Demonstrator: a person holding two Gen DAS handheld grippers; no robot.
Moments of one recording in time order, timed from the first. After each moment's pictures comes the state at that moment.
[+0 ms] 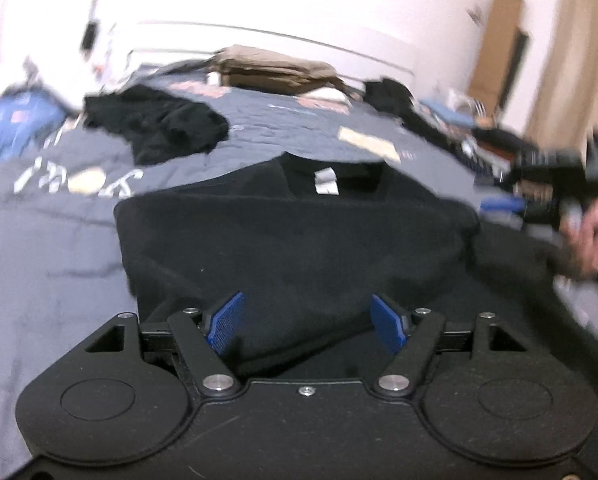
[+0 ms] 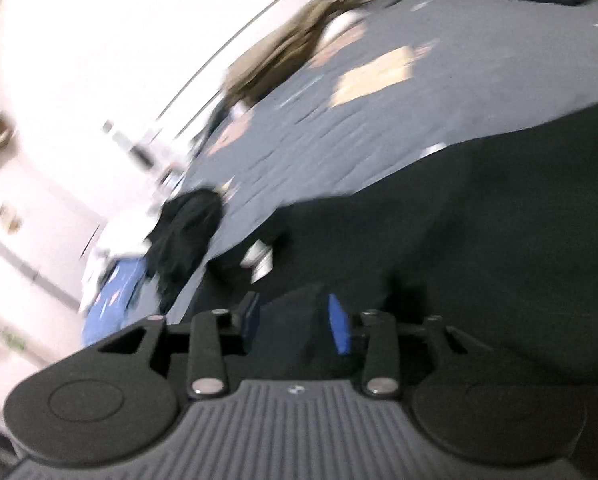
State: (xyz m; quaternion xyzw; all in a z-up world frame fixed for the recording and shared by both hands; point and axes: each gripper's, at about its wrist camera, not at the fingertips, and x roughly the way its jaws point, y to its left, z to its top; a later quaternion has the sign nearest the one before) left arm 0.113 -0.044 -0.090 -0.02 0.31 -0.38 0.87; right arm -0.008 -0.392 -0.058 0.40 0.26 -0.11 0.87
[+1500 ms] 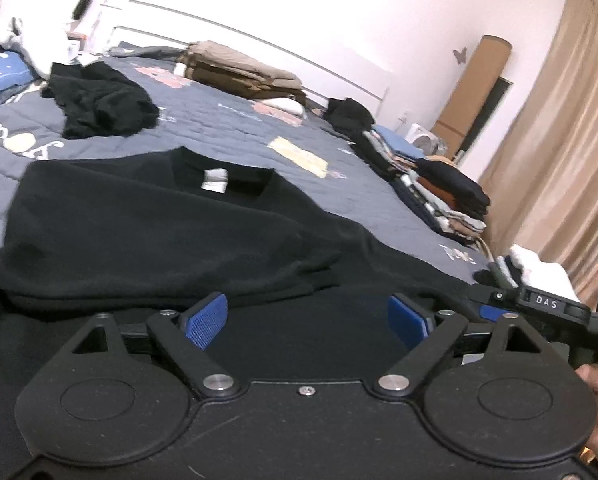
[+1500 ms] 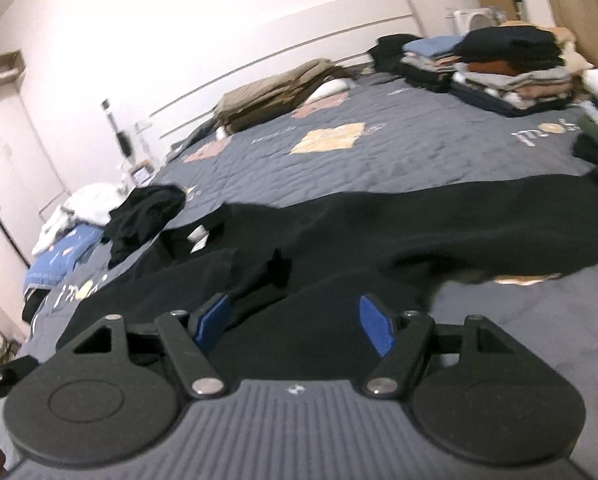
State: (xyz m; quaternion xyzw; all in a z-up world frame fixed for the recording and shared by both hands) left arm 0.004 -0.135 -0.053 -0.09 0.32 -0.42 0.85; right arm -0.197 -0.381 -0.027 0.26 0.21 -0.20 0.92
